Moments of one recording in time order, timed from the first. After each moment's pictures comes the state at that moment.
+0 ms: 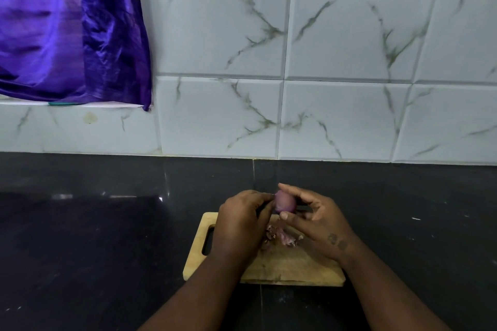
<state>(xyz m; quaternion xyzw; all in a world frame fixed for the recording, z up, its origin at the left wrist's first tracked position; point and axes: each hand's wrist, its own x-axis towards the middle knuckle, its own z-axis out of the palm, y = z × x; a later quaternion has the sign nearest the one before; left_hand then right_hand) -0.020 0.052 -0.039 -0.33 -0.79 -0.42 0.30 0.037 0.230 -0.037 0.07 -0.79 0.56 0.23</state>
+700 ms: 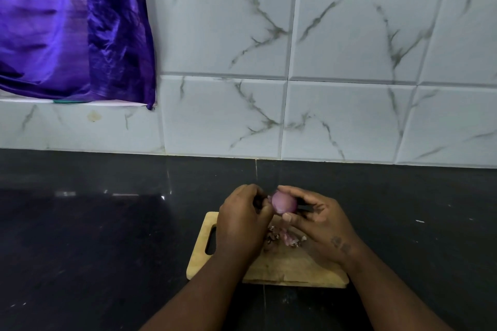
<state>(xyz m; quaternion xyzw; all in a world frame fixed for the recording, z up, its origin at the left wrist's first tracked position) -0.026 0.056 -0.041 -0.23 -0.82 -0.46 0.24 0.037 0.227 -0.037 0.11 -0.76 0.60 0.23</state>
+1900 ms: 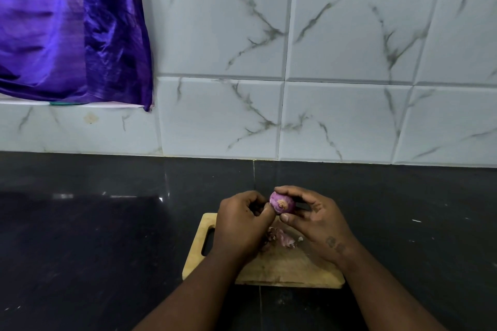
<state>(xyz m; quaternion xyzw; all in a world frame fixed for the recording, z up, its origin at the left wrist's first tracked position) -0.023 0.056 -0.040 -0.26 -0.79 -0.54 0.16 0.038 0.227 -0.037 0.12 -0.76 0.60 0.25</state>
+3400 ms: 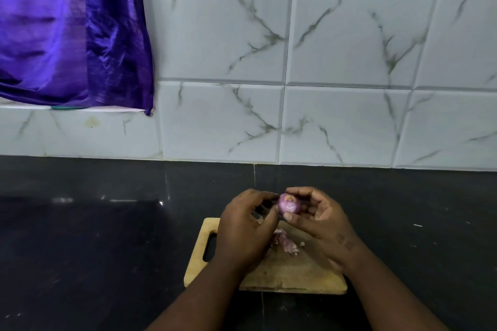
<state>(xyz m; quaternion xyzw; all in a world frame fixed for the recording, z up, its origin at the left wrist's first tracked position) -0.021 0.054 -0.039 -0.32 -0.76 -0.52 0.23 0.035 0.233 -0.036 0.06 -0.72 0.65 0.23</state>
